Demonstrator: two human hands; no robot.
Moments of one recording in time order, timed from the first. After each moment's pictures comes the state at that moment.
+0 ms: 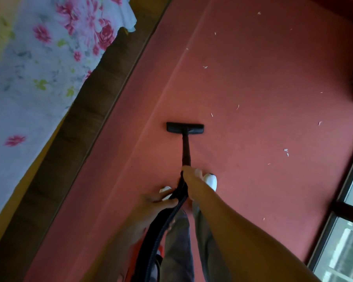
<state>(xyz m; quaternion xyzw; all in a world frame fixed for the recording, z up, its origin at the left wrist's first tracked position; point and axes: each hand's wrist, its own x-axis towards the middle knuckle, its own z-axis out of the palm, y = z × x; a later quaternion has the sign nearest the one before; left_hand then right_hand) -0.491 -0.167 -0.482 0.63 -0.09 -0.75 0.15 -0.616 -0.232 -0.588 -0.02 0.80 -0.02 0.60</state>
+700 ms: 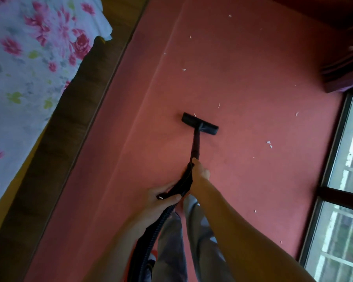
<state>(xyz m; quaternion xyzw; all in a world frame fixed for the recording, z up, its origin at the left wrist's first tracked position) -0.539 -0.169 -0.486 0.60 -0.26 -0.74 0.16 -0.685 -0.223 -0.566 0.14 0.78 -0.23 0.57</state>
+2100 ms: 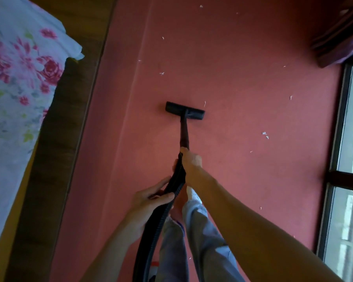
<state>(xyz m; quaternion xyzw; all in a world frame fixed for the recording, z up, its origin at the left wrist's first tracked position) -0.618 -0.229 -0.500 0.61 -0.18 -0.76 0.14 -0.761 -0.295 -0.596 0.14 0.72 -0.28 0.62</state>
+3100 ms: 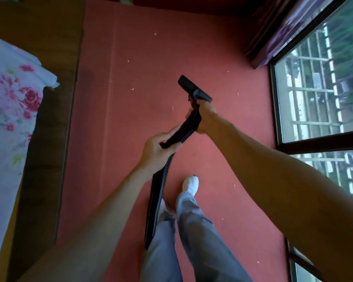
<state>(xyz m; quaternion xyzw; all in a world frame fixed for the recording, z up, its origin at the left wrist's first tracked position) -0.688 -0.244 -0.393 0.48 -0.55 -0.66 0.17 -0.879 -0.296 -0.411 0.16 0.66 -0.45 0.57</state>
